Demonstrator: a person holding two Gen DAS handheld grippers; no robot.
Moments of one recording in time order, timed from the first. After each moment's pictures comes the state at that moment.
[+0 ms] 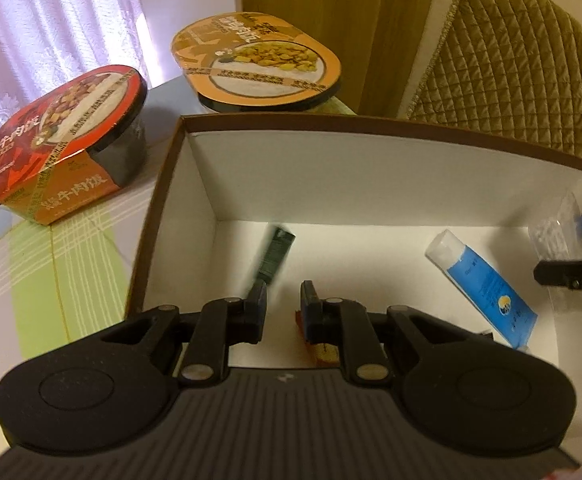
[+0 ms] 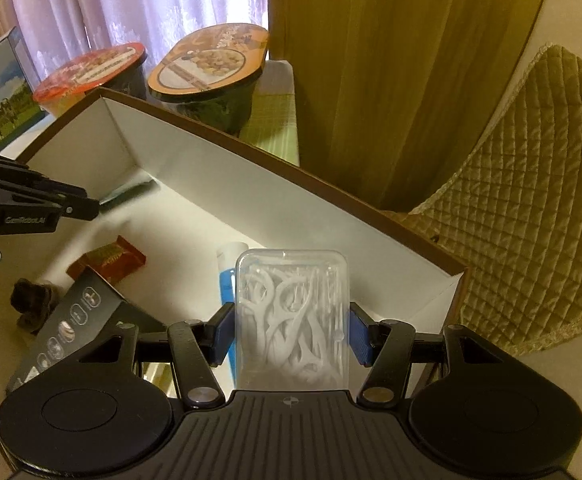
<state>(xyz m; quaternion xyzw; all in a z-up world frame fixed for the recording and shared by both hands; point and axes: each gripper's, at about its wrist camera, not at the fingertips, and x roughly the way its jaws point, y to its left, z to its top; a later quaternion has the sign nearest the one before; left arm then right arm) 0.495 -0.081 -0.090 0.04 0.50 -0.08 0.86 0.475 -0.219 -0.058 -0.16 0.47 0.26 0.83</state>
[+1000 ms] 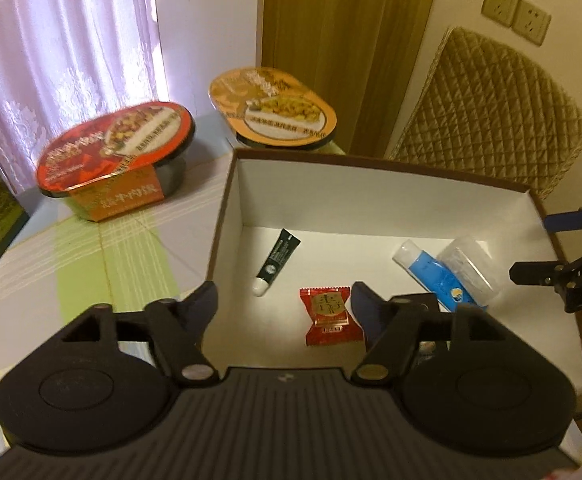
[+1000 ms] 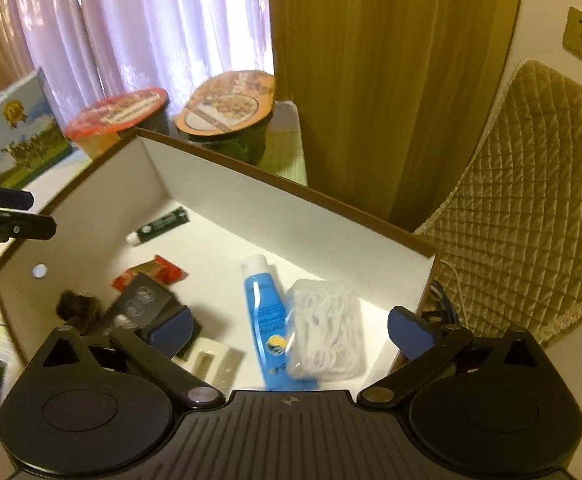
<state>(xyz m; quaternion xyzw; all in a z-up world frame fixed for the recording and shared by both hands) 0.415 -0.045 -0.020 0.00 0.44 -0.08 0.90 0.426 -0.243 -0.020 -0.11 0.43 0.28 0.85</state>
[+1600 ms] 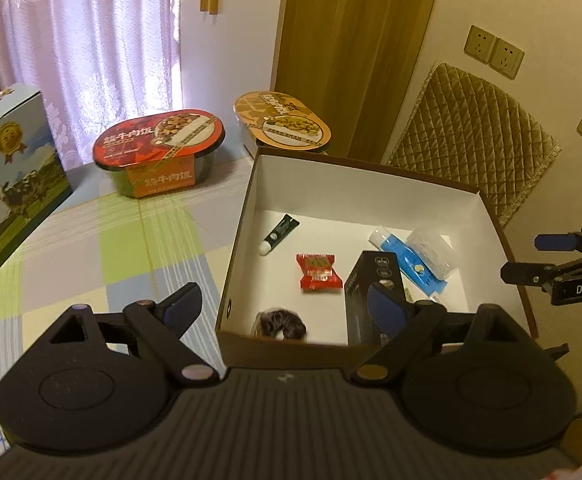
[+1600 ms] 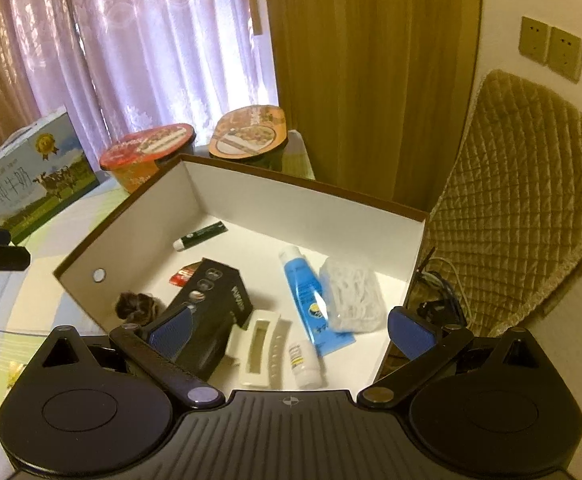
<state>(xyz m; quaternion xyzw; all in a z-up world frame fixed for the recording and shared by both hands) 0.310 -0.018 0.028 -0.03 0.40 -0.07 0.91 0.332 -0.254 0.019 -0.06 0.39 0.26 0.88</state>
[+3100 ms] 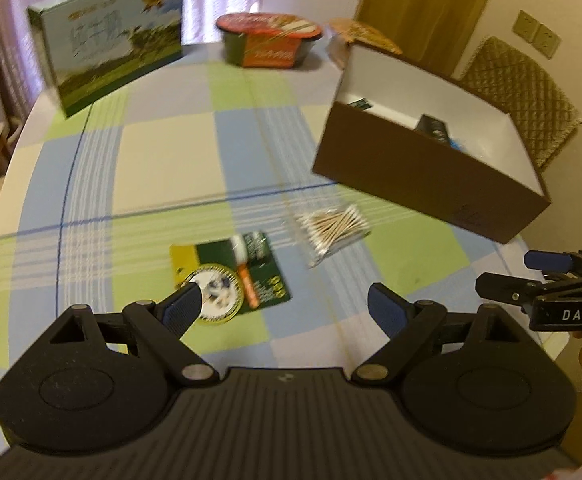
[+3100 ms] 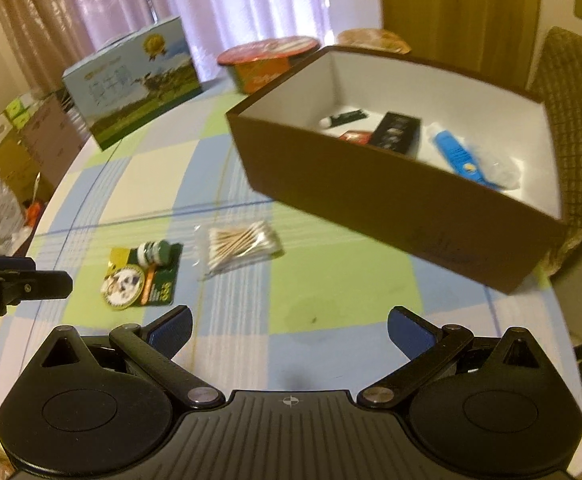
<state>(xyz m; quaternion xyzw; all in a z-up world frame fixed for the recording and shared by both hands) 0.109 0.058 -0.022 -0.09 0.47 0.01 0.88 0.146 -0.166 -0.037 -0.07 0.45 0.31 0.83</state>
